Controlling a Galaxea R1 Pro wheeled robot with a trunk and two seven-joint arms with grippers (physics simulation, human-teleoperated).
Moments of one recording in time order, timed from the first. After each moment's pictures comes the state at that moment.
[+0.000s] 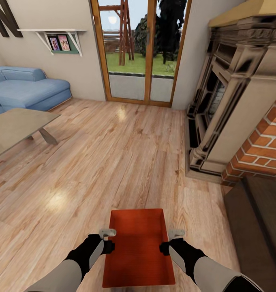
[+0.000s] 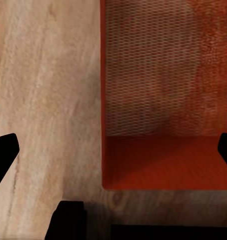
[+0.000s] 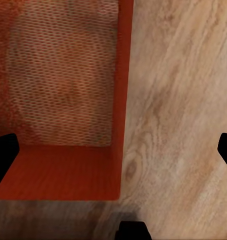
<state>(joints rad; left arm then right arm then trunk) -0.65 -0.13 0.00 -0.36 0.06 0.48 0.15 -0.71 0.09 0.55 -0.22 -0.48 0.32 -0.23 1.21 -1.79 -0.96</state>
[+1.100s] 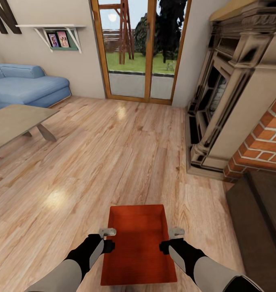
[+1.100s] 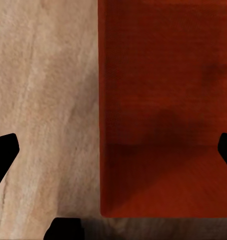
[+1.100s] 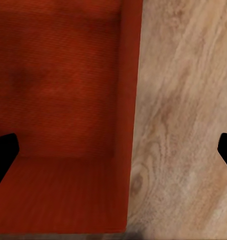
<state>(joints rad) -0.65 -0.13 0.00 -0.36 0.06 0.48 0.16 -0.71 0.09 0.55 -0.22 -0.48 0.29 -0.23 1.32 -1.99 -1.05</state>
